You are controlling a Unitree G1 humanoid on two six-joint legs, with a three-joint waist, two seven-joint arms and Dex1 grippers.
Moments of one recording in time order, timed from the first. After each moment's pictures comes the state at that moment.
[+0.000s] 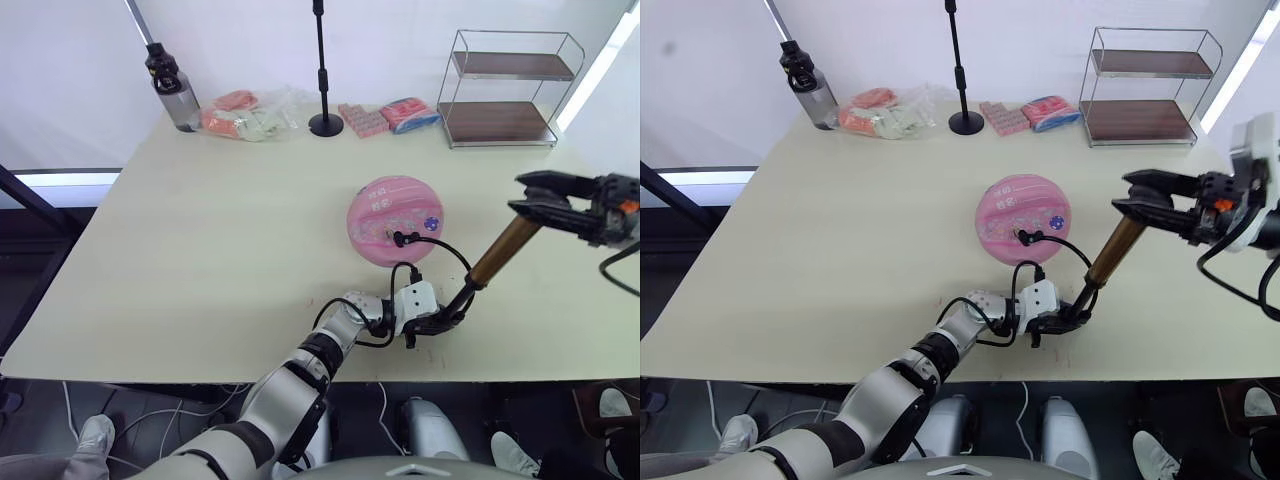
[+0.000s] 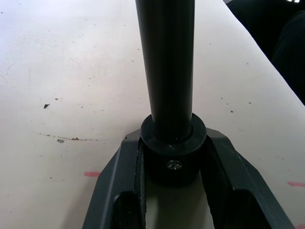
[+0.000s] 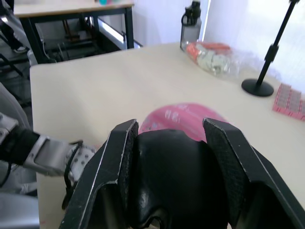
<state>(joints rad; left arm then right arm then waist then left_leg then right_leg) -0.66 -0.10 -0.38 1.09 0.17 -0.40 -0.90 -0.39 -1.02 -0.37 -0.25 0.94 0.69 1.04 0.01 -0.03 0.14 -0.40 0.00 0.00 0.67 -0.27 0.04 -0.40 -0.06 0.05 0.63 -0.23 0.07</state>
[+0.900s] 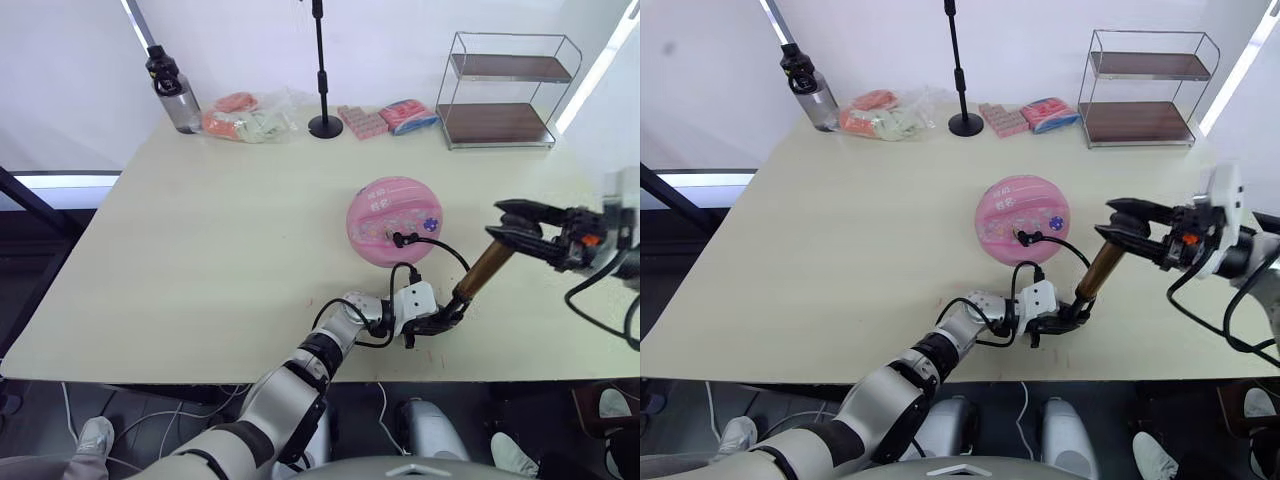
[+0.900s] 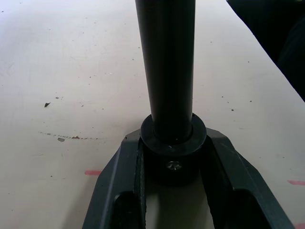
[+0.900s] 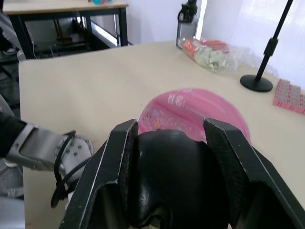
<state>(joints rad) -0.67 -0.10 -0.38 1.10 0.18 -0.40 -0.89 -0.14 -0.80 -0.25 -0.30 0.69 0.41 1.02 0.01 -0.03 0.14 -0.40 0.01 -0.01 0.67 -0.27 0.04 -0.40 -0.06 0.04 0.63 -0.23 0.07</state>
